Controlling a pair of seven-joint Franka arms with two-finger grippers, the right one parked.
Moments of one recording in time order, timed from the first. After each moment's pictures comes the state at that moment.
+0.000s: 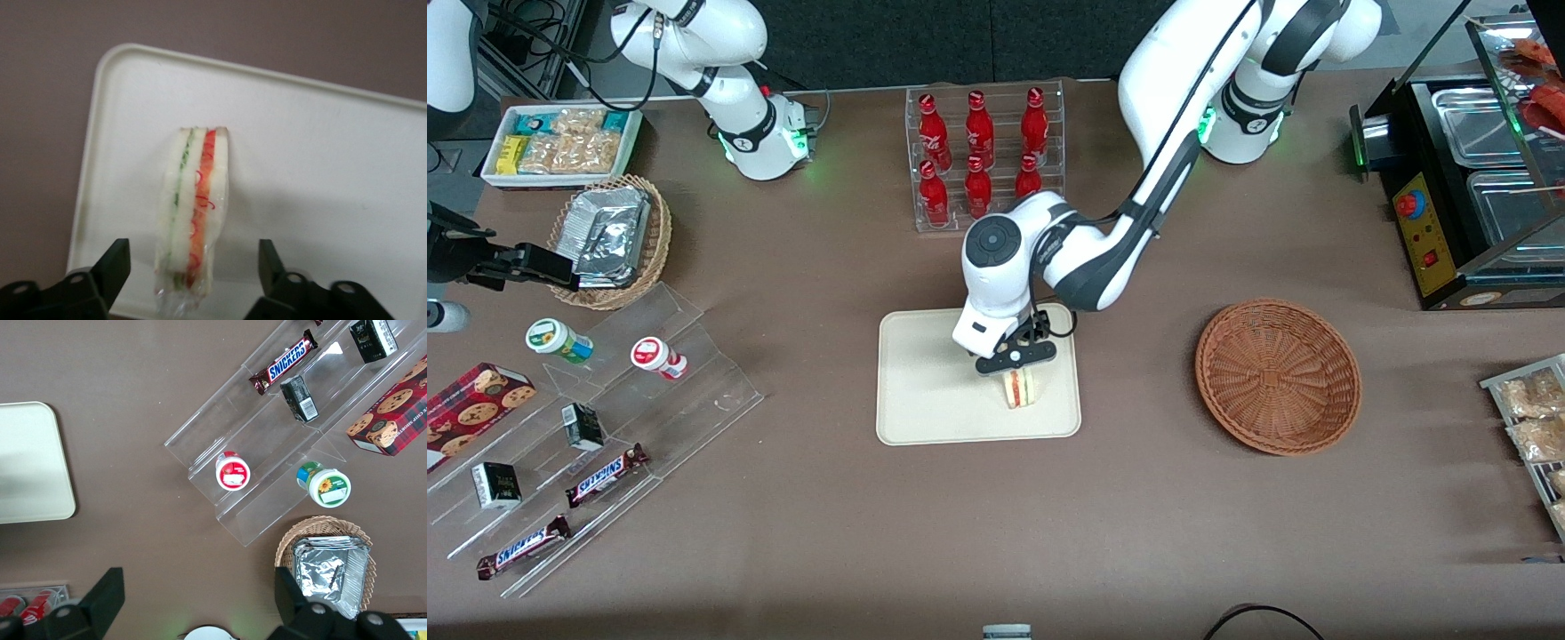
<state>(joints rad) -0.70 0.70 -0.11 -1.39 0.15 2.08 -1.12</state>
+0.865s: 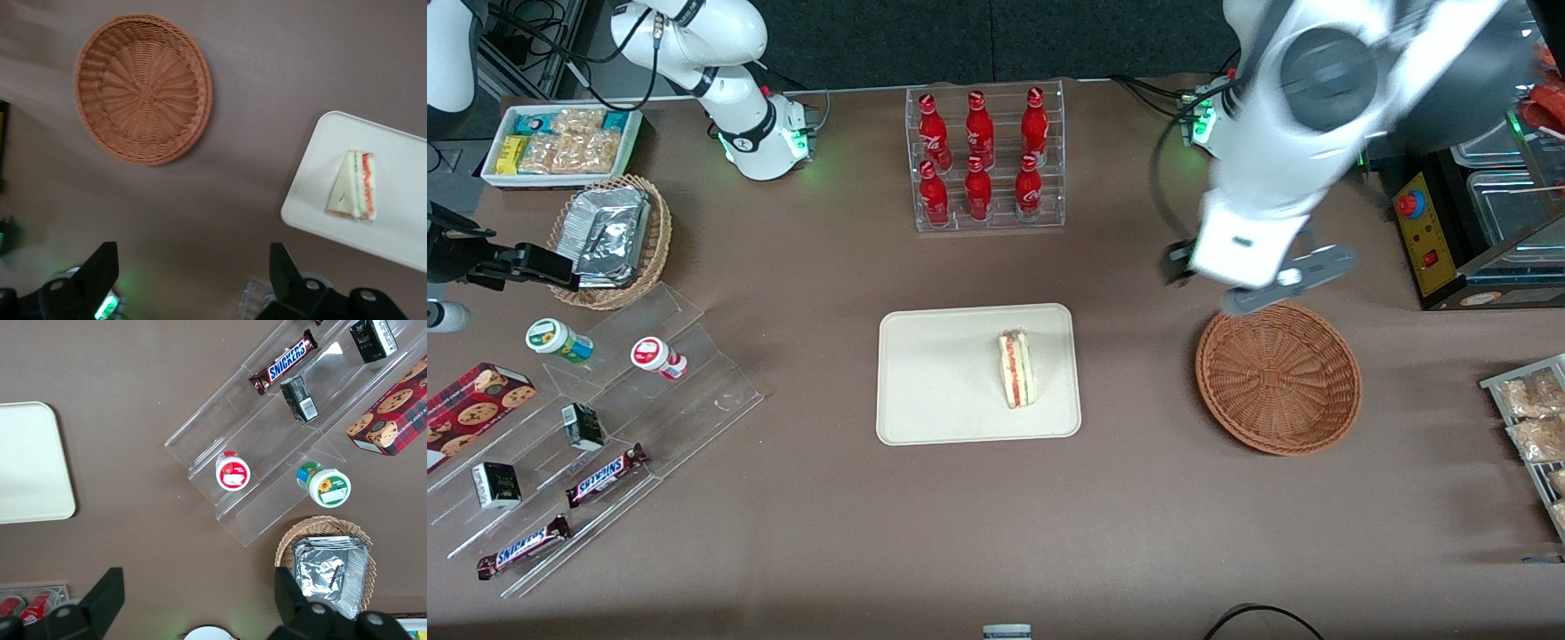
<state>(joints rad) -0.33 0.20 -0.10 -1.32 0.06 1.36 -0.75</state>
